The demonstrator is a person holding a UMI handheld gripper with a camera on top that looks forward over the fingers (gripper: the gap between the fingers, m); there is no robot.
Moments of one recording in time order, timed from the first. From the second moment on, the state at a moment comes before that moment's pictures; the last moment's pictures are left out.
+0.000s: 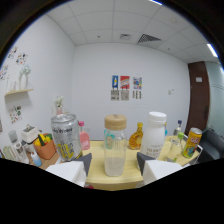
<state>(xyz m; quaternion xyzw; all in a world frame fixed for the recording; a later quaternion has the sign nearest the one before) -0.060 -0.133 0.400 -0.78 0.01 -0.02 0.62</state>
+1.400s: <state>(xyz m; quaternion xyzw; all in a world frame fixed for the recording) -0.080 -0.239 0.157 -0.82 0.06 0.10 0.56</state>
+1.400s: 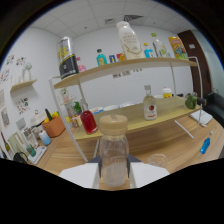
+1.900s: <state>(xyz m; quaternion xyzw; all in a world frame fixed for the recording) -0.076 -0.223 0.133 -0.62 0.44 0.49 0.42</state>
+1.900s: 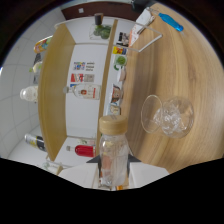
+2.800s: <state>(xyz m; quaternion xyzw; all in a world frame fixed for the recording) -0.081 -0.220 0.182 -0.61 0.41 0.52 0.44</state>
